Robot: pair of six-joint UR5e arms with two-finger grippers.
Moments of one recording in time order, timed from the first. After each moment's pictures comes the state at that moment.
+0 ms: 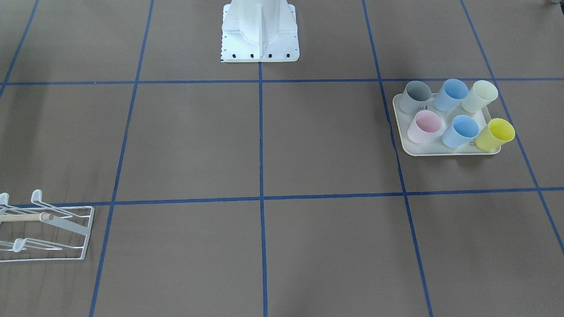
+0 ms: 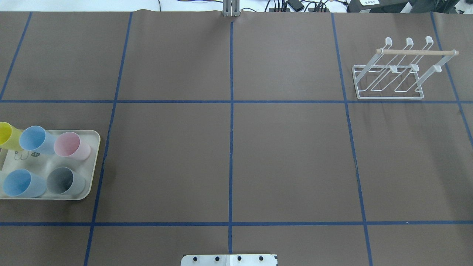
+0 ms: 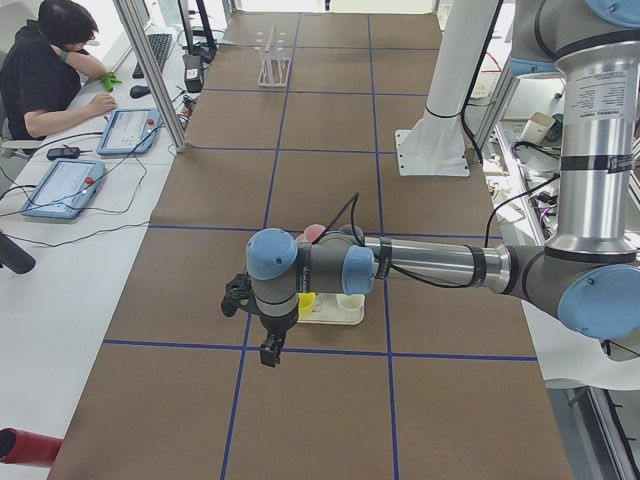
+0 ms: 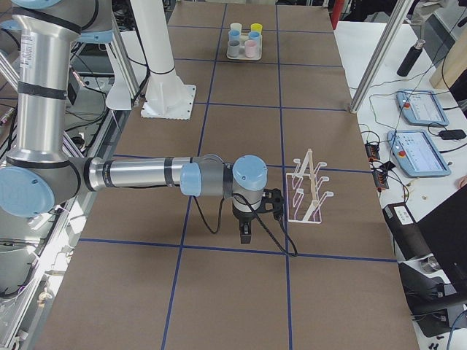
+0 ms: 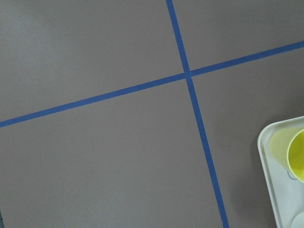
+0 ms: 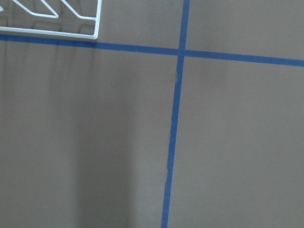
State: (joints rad) left arm -1.61 -1.52 -1.70 -1.52 -2.27 0.27; right arm 1.53 -1.73 1.81 -1.63 2.35 -0.04
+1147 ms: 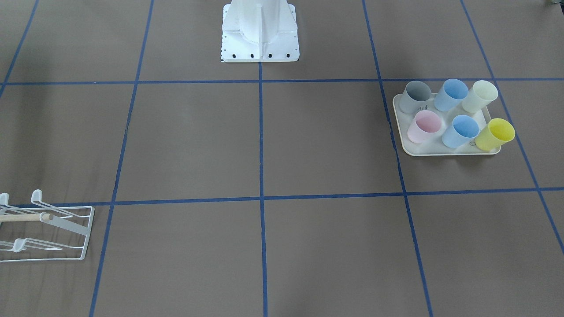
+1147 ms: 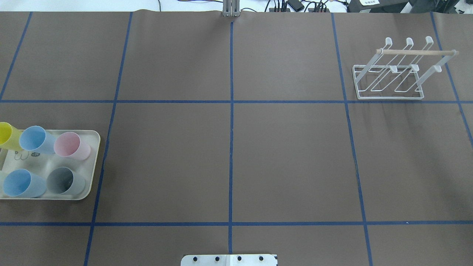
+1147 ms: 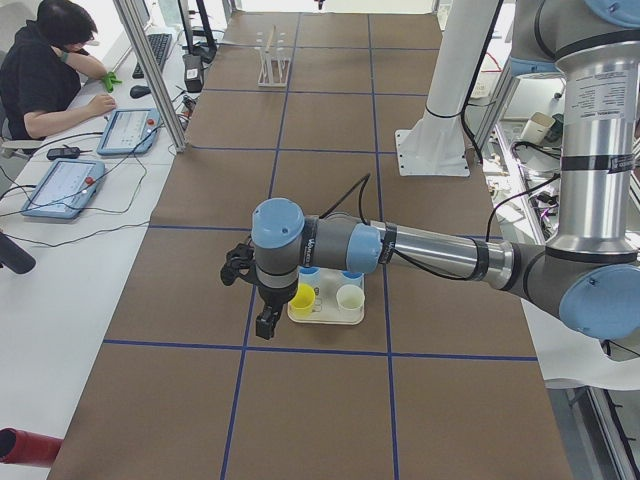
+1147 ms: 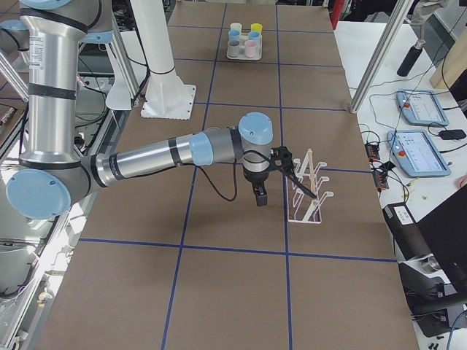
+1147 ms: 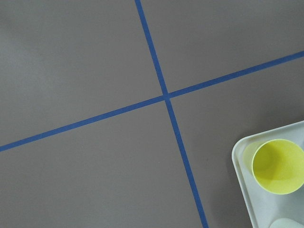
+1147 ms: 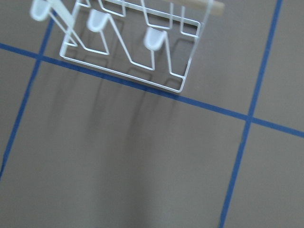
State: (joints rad) left arm -1.60 -1.52 -1.80 -1.53 -2.31 0.25; right arm 1.42 -1.67 1.98 -1.58 2.35 0.00
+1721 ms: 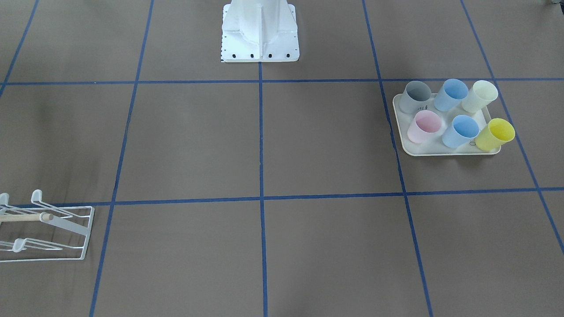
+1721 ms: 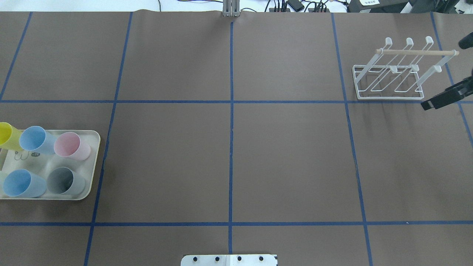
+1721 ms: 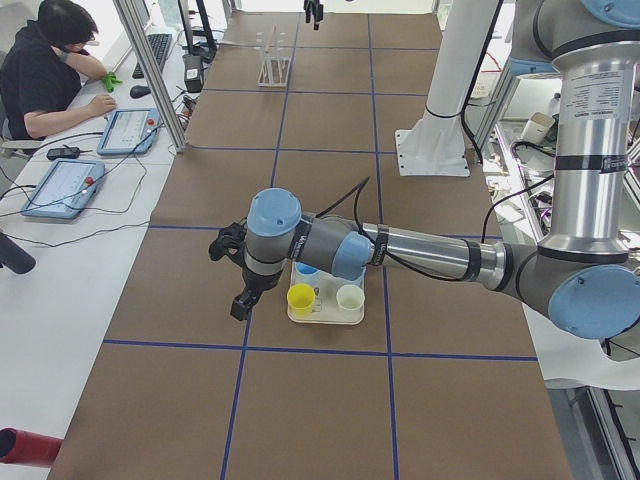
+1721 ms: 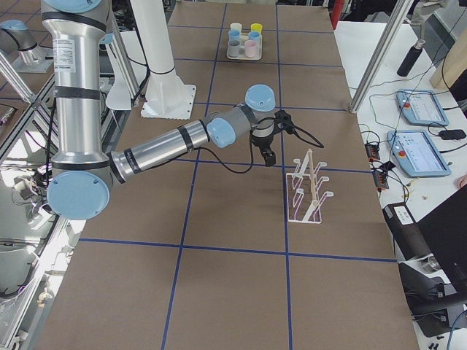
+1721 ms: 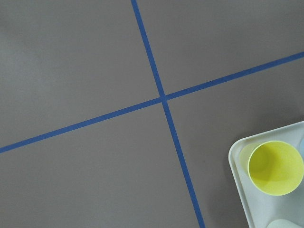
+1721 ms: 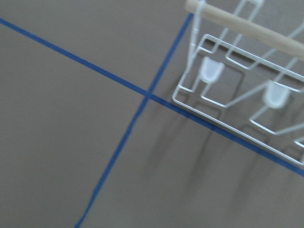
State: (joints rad) left arm -1.58 -1.54 -1.74 -1.79 -2.33 0.25; right arm 1.16 -1.56 2.00 -1.37 2.35 0.22
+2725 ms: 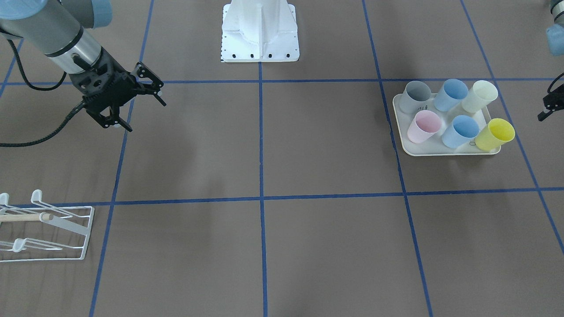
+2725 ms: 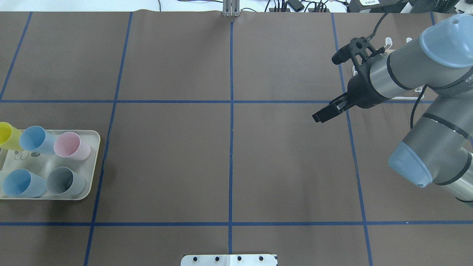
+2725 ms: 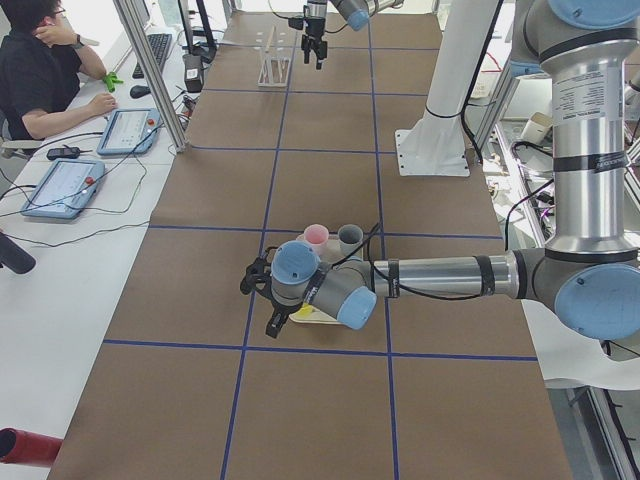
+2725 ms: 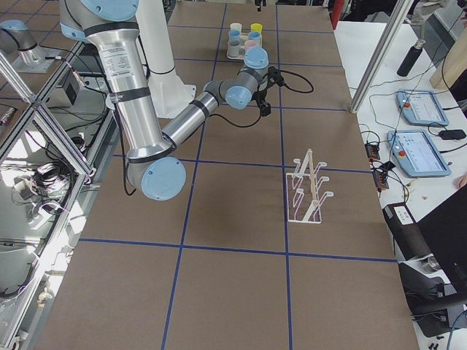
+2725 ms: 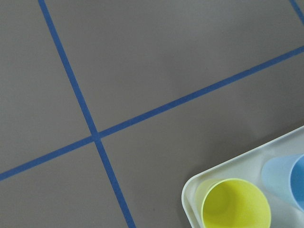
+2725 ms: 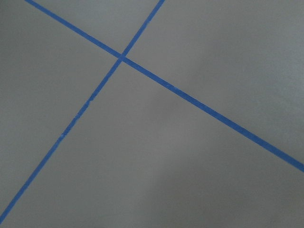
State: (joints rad) left arm -1.38 -1.44 -1.54 -2.22 -2.40 -0.12; right arm 0.82 -1.27 1.98 -1.32 2.18 0.52
